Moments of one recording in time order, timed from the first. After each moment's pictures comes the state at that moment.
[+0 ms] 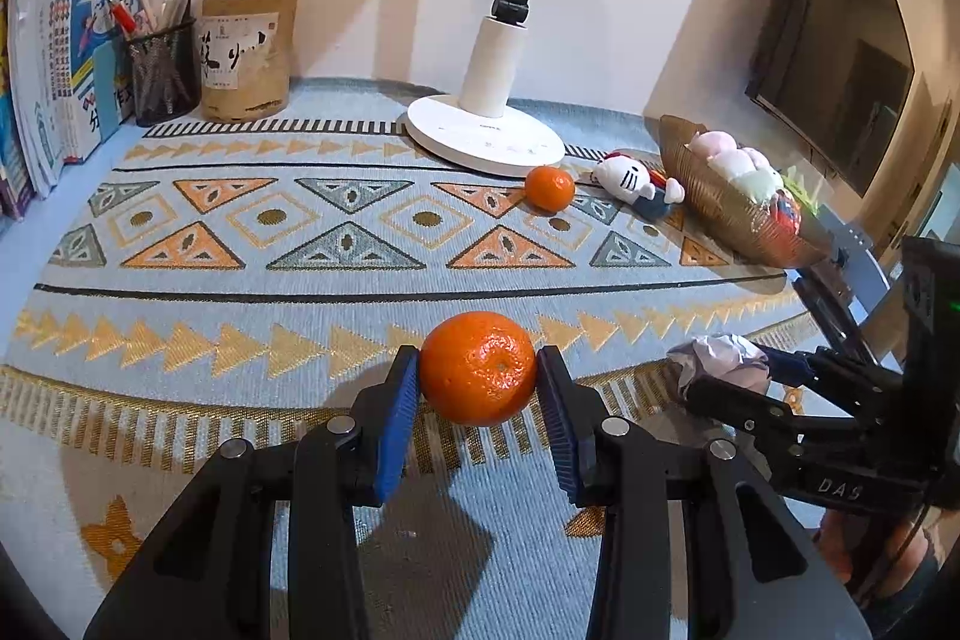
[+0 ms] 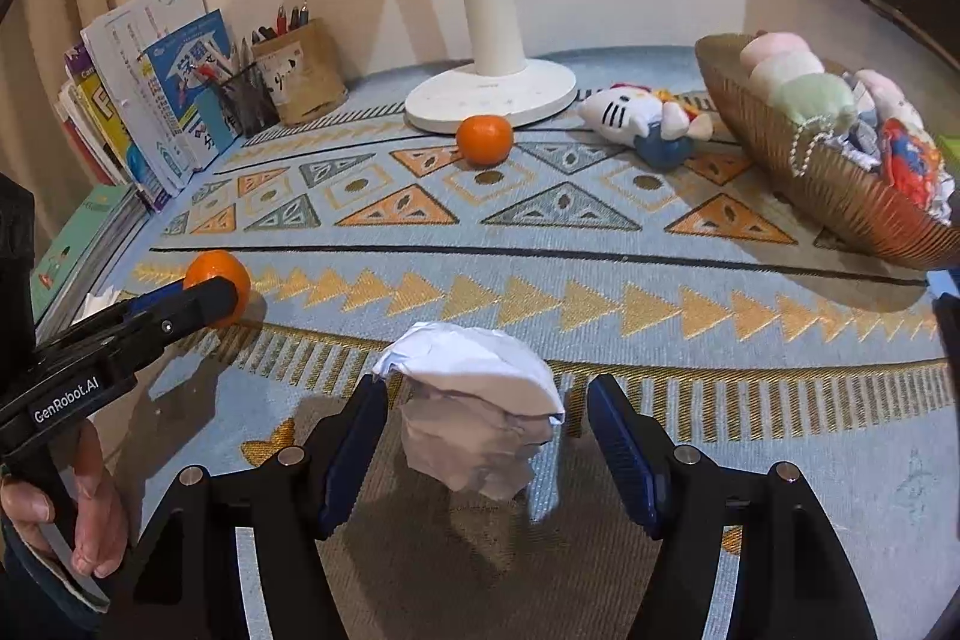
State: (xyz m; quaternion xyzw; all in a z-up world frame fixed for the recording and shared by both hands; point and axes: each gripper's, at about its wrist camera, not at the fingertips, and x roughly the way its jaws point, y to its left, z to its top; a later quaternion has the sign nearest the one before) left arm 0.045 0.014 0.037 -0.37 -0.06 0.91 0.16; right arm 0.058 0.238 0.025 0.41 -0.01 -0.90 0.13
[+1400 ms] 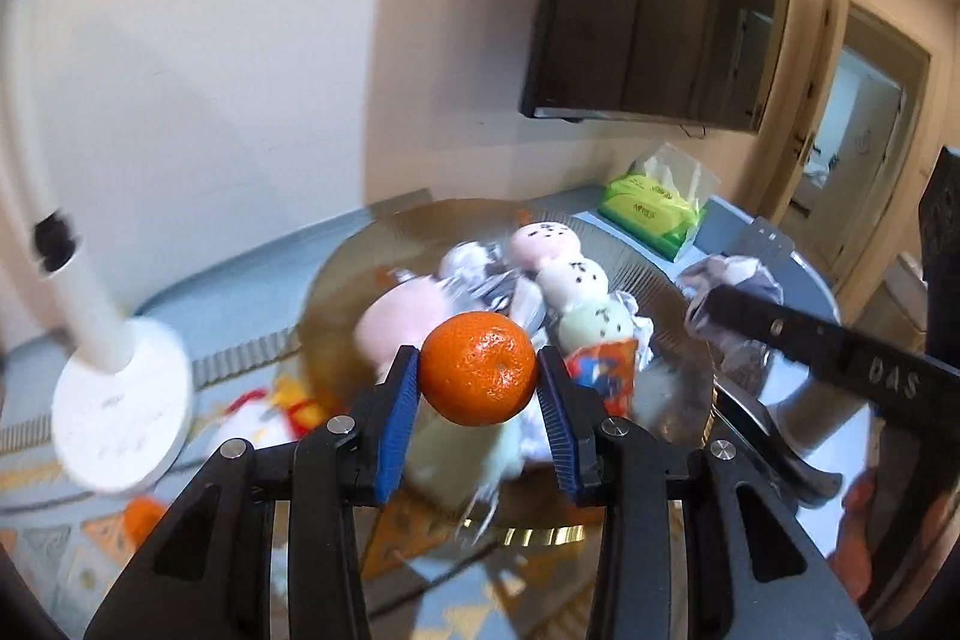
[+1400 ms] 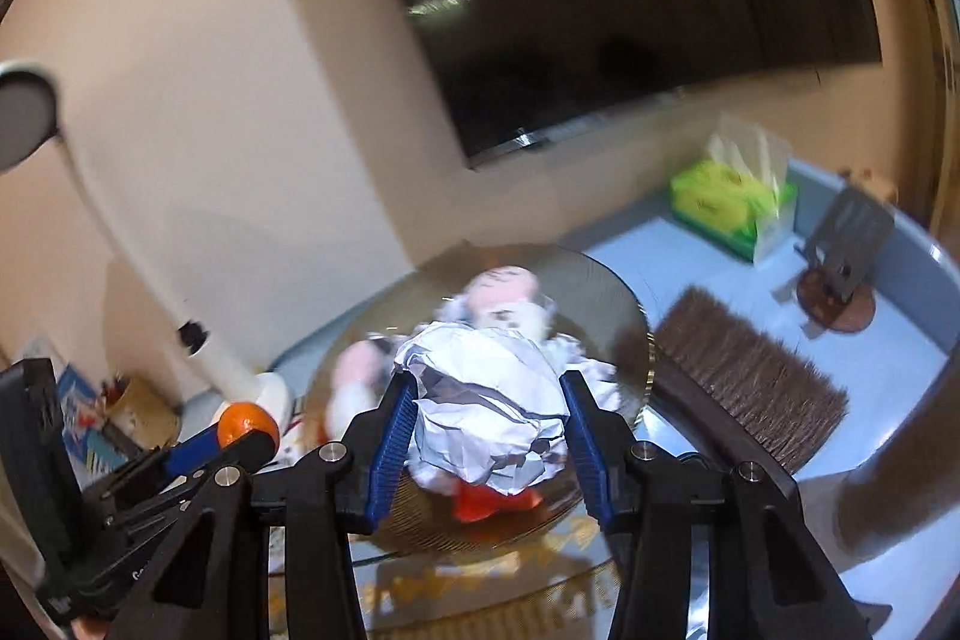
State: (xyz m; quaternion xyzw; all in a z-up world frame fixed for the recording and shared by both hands) left arm -0.086 0.301 0.116 -0.33 0.05 0.89 0.32; right arm 0.017 0.493 0.131 0.29 -0.21 -0.93 -0.08
